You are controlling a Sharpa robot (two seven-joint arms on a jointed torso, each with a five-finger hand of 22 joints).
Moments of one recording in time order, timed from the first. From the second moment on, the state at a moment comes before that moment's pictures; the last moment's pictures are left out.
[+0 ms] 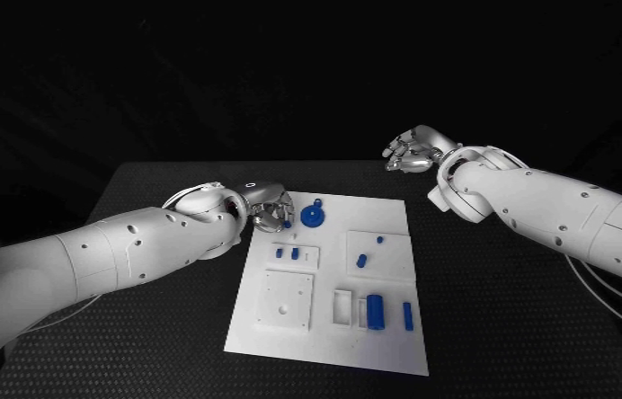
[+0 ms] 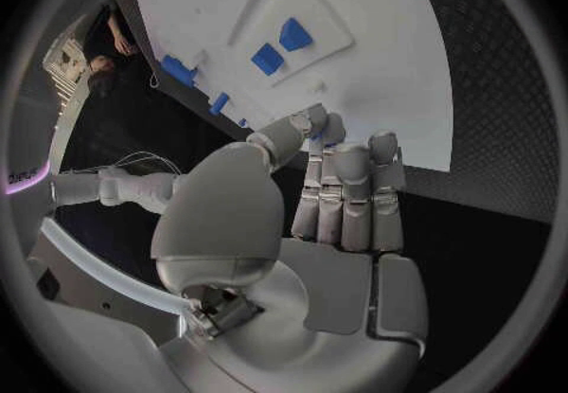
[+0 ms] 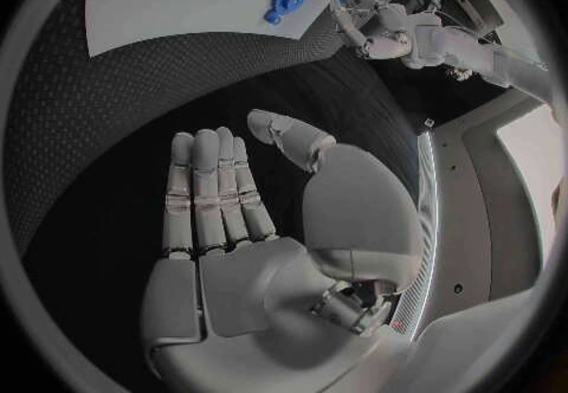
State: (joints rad) left arm 1.21 -0.65 -0.13 1.20 -1.42 -0.21 0.02; left_hand 1.22 -0.11 0.63 -0.23 0.18 1.05 0.08 0.28 0.57 1.31 0.04 0.11 0.30 1.25 -0.08 1.24 0.64 0.05 0.95 -0.13 0.84 1.31; right arm 1.29 -0.62 -0.05 1.08 -1.00 -0.36 -0.02; right_hand 1.10 -0.22 0.76 -0.25 0.38 0.86 0.18 0.31 0.41 0.91 0.10 0.75 0.25 0.94 0.00 1.10 0.68 0.26 0.80 0.16 0.72 1.31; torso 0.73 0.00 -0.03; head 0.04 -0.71
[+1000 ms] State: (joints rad) left arm 1.21 -0.61 -0.14 1.17 -1.45 -0.14 0.01; left_hand 1.21 -0.11 0.63 -0.23 0.18 1.05 0.08 0.28 0.57 1.31 0.04 0.10 0.30 1.25 -0.08 1.24 0.63 0.05 0.95 -0.13 0.84 1.31; right arm 1.29 -0.61 -0.05 1.09 -1.00 -0.36 -0.02; right_hand 1.10 -0.22 0.76 -0.25 0.38 0.86 0.18 0.31 0.41 0.91 0.10 0.75 0.25 0.94 0.00 1.11 0.68 0.26 0.80 0.16 0.72 1.31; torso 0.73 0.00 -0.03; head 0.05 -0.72
